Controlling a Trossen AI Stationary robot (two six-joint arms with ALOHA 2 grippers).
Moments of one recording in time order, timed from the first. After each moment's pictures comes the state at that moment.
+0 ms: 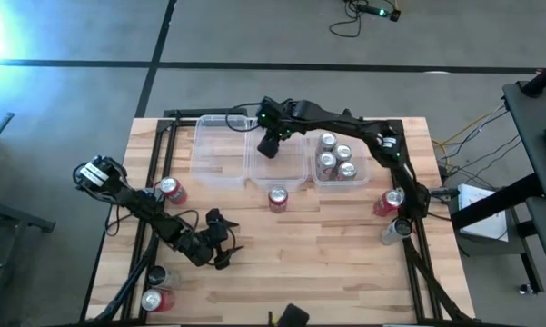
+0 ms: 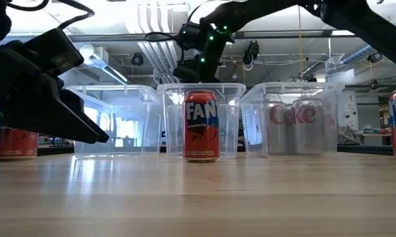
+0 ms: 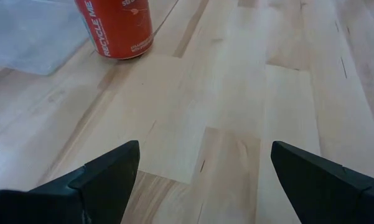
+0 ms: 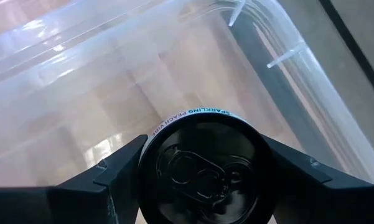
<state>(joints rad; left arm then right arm) -0.63 1.57 0.42 0.38 -0.72 -0.61 -0.40 2.25 2.12 -0.95 0.12 0.09</state>
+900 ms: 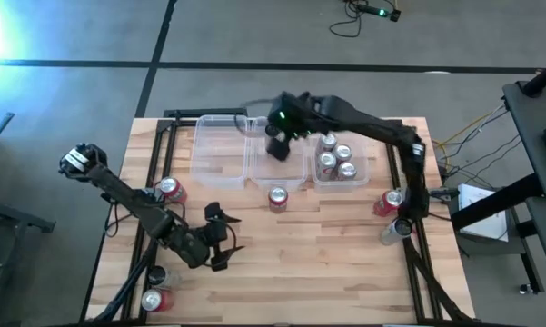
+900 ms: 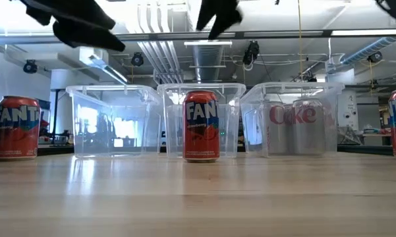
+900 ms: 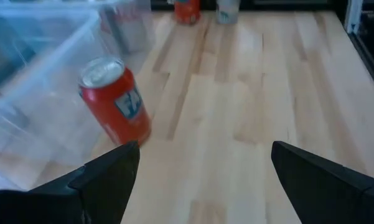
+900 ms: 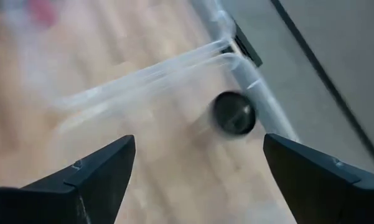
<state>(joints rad) -0.63 1.31 0.76 -0.15 -0.73 -0.47 -0.21 1.98 2.20 -1.17 0.21 0.10</state>
